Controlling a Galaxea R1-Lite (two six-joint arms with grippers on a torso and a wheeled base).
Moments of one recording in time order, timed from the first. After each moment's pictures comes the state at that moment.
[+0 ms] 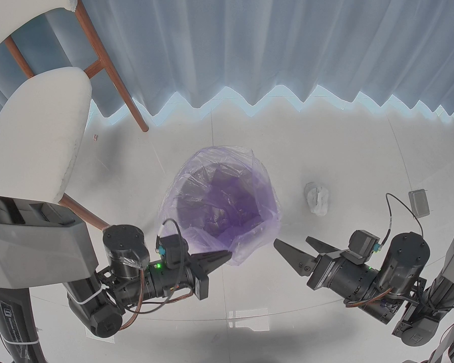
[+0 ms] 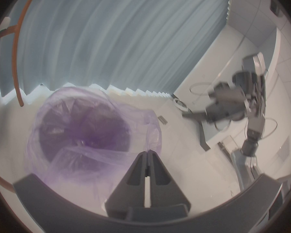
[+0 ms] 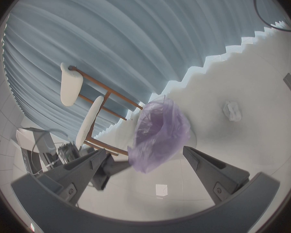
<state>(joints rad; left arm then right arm) -0.56 2.17 -0.46 -1.55 -0.43 -0.02 0.76 1.90 -0.24 -1.55 -0.11 0.55</state>
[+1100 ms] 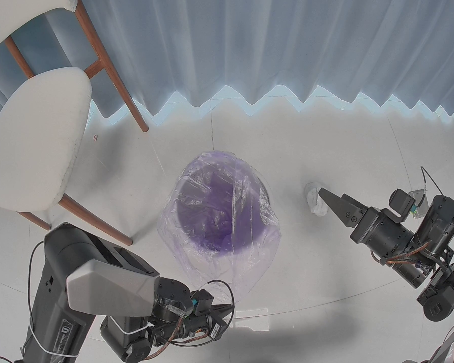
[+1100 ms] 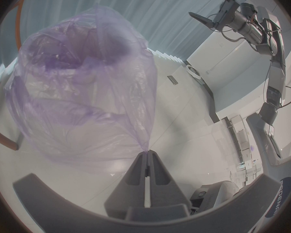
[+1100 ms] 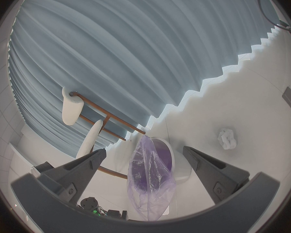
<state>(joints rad) -0.69 2.48 -0.42 -1.55 -0.19 -0.01 0.51 1.76 -0.27 -1.53 0.06 0.54</state>
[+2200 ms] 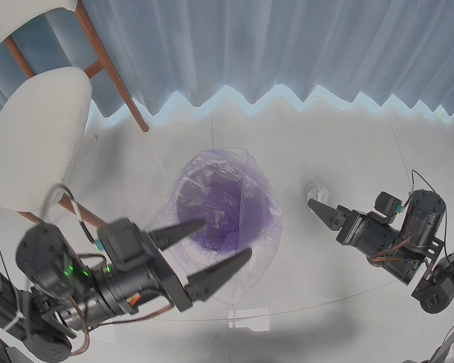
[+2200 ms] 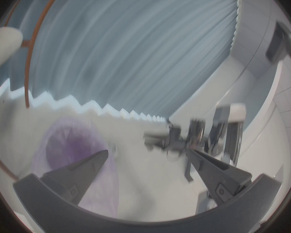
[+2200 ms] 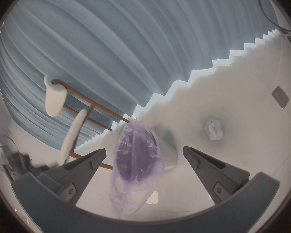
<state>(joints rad) -0.76 1.71 -0.27 -1.53 -0.21 -0.29 0.53 1.75 -0.36 -1.27 -0.02 0.52</state>
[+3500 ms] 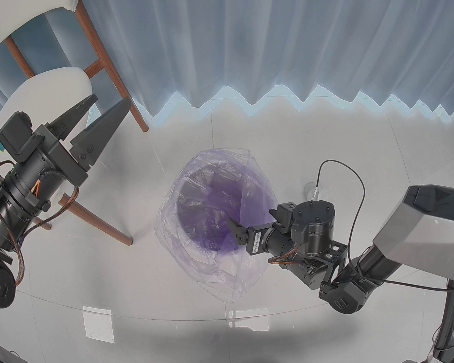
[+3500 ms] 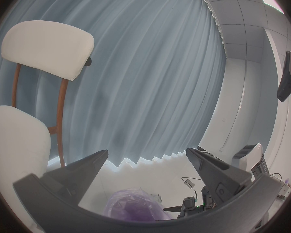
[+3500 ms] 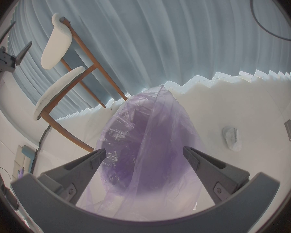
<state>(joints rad) -0.34 1.44 -0.50 -1.39 -0.32 -0.17 0.74 2.20 -0.85 -1.14 -0.25 0.24</state>
